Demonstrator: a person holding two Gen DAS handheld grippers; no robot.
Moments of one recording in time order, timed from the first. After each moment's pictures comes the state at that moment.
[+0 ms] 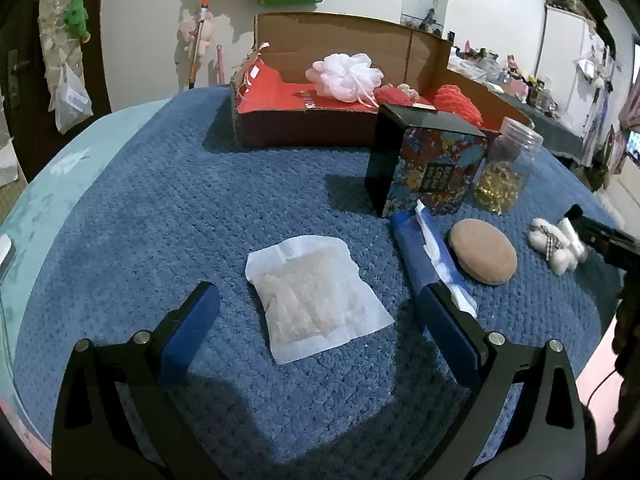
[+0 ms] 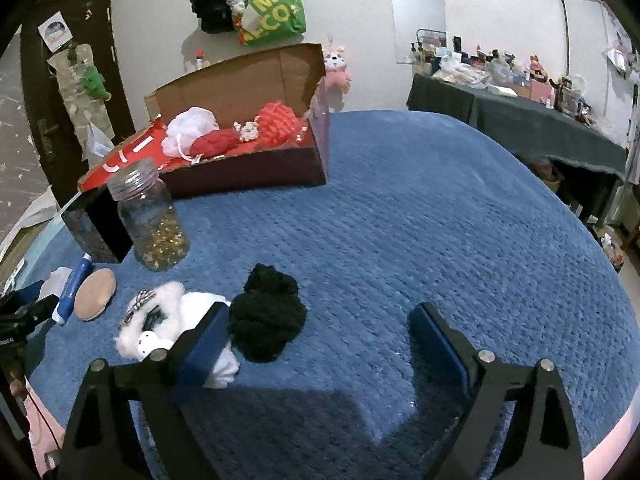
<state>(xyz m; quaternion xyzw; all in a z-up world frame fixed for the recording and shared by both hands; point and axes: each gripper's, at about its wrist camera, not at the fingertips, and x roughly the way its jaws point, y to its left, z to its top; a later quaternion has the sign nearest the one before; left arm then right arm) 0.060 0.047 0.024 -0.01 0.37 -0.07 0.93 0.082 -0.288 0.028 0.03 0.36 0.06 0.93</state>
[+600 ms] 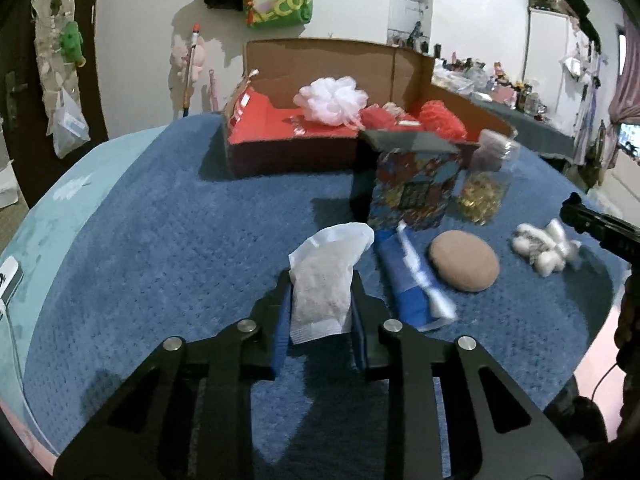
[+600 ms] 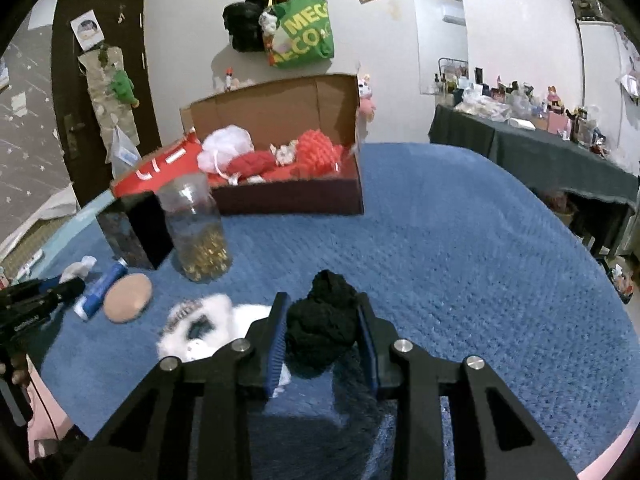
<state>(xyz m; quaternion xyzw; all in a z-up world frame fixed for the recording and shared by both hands) 0.049 0.042 0.035 0.01 0.33 -0.08 0.94 0.066 -0.269 0.044 0.02 0.30 0.10 0.95</state>
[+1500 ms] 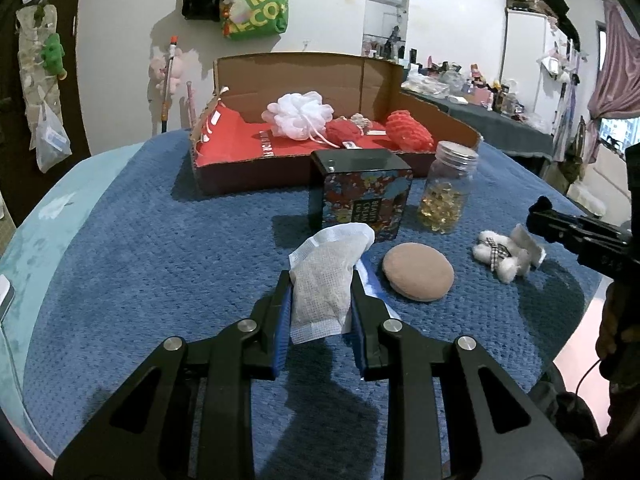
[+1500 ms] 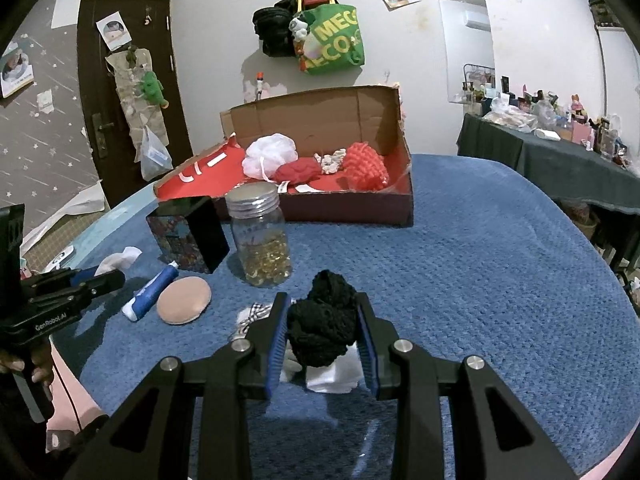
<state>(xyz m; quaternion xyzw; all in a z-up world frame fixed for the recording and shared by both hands) 0.040 0.023 0.049 0.01 0.32 -0.12 0.94 0.053 -0.240 0.056 0.02 0.30 0.15 0.94</state>
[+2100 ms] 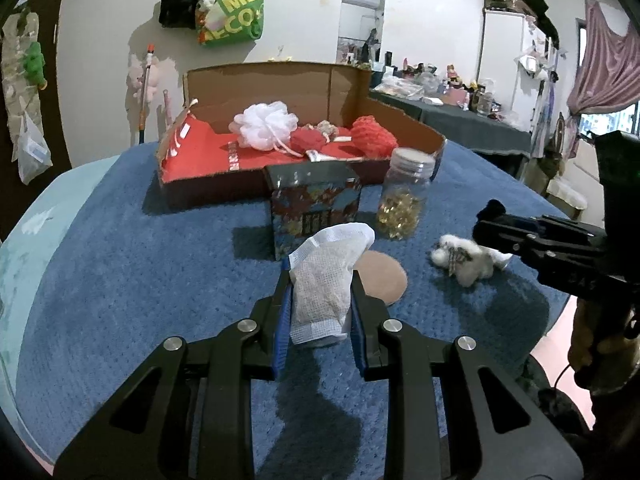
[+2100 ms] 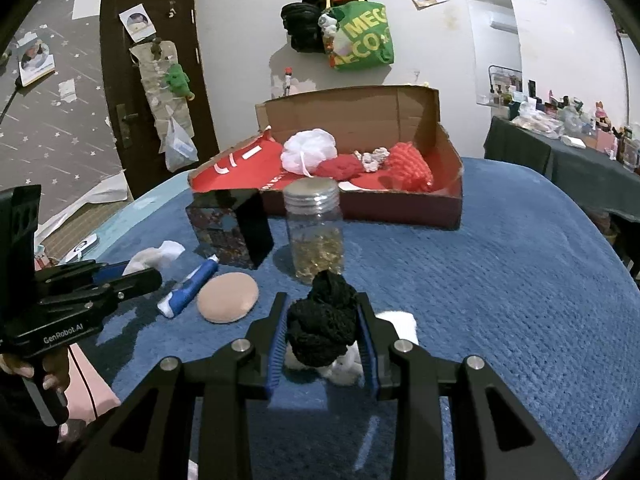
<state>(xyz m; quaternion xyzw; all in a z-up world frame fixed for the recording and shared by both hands) 0.032 0.003 0.060 0.02 0.31 -0.16 0.94 0.049 -0.209 0.060 0.01 0.30 0.19 0.94</state>
